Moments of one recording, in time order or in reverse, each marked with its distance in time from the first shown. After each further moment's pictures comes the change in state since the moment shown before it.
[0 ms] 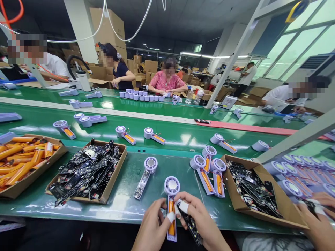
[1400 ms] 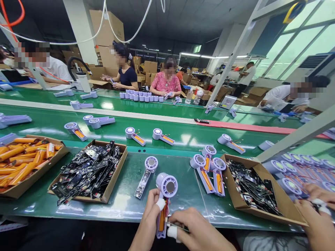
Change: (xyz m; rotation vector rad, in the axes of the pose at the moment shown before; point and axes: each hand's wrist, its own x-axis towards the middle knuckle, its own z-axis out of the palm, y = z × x) left_hand 0.005 0.005 0.003 -0.702 -0.031 -0.173; right_hand -0.019 -0.028 0.021 -1.120 -0.211 -0.089
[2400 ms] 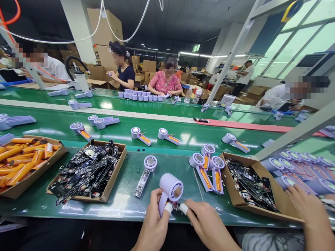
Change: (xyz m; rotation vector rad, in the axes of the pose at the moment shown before) left_hand -0.014 0.005 0.015 0.450 0.061 0.221; right_hand -0.014 0.038 0.003 -0.174 0.340 0.019
